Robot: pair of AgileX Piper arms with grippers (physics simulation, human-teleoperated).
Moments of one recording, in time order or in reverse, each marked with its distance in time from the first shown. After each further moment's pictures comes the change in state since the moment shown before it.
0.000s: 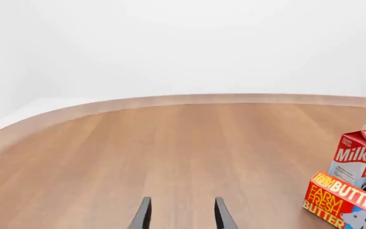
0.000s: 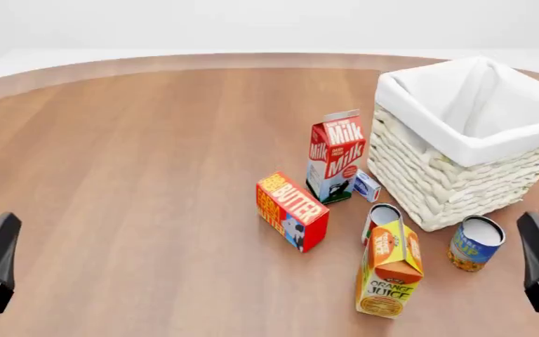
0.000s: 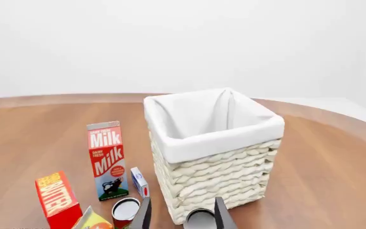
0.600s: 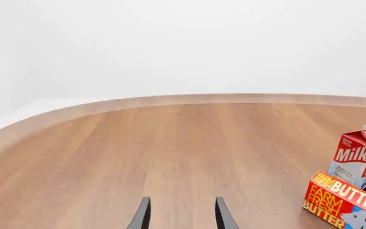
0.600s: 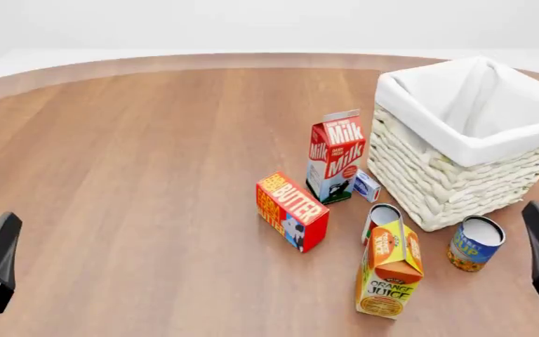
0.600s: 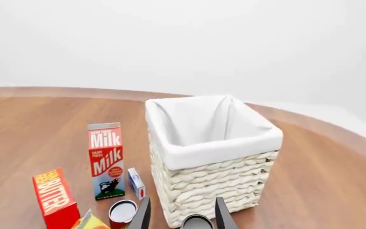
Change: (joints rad) left arm 0.000 0.000 0.000 0.000 0.000; right arm 0.013 0.045 -0.078 0.049 -0.066
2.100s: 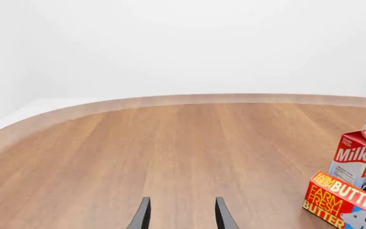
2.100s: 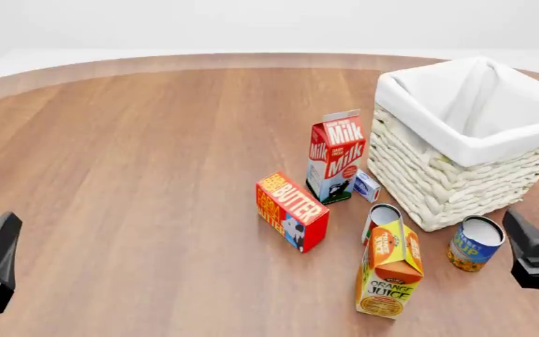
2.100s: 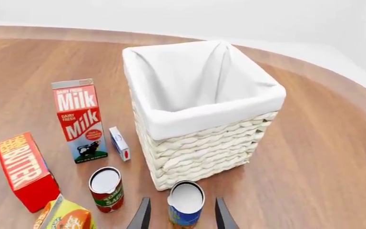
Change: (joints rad) left arm 0.000 0.000 0.000 0.000 0.000; right arm -0.076 0.261 -0.034 0.043 -0.023
